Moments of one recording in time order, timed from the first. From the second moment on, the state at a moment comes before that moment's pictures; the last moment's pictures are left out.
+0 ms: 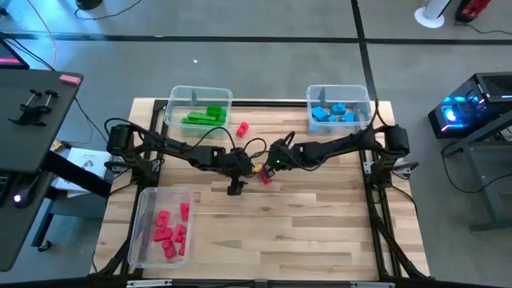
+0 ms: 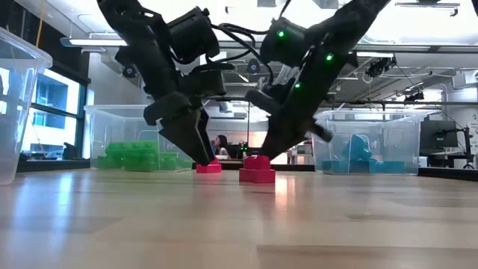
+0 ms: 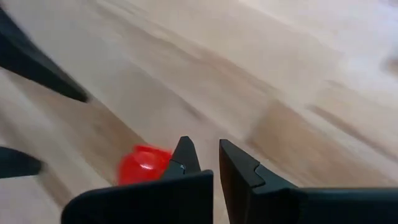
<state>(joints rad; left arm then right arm) 0.02 1.73 0.91 -0.18 -0.06 0.11 -0.06 1.79 1.03 -0.26 0.26 0.83</state>
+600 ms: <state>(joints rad) 0.02 1.73 0.91 -0.22 -0.03 0.12 -0.06 1.85 1.03 -0.07 0.06 0.83</state>
